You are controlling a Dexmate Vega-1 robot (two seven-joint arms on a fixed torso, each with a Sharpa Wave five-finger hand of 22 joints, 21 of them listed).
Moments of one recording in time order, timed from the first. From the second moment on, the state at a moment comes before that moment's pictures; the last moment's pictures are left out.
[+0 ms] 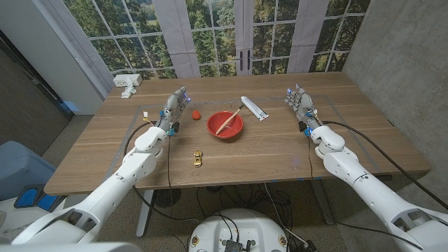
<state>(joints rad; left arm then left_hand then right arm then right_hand) 0.84 0.51 0.36 -1.30 -0.65 -0.32 -0.03 0.11 0.11 0.68 0.12 0.21 -0.04 -0.05 0.17 0.17 -0.15 -0.05 0.19 0.17 -0.17 -0.03 0.17 0.17 -0.04 -0.03 0.20 0.17 -0.85 -0.48 -0.37 -1.31 0.65 0.29 -0.01 0.18 0.14 0.42 0.10 0.20 0.26 0.07 0.19 0.18 0.18 0.03 0.20 0.19 0.04 -0.03 0.22 0.34 0.15 -0.04 0.30 0.17</state>
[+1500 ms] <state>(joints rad) 0.84 0.60 0.43 -1.48 -0.25 -0.26 0.23 0.26 0.08 0.66 -0.18 0.17 0.30 -0.03 0.22 0.17 0.24 -0.07 0.24 0.18 0.29 -0.04 0.21 0.17 0.27 0.07 0.24 0.18 -0.92 -0.49 -0.33 -1.36 0.66 0.31 -0.09 0.26 0.15 0.44 -0.01 0.18 0.36 0.09 0.21 0.18 0.28 0.07 0.22 0.20 0.13 0.03 0.26 0.32 0.25 0.02 0.29 0.17</state>
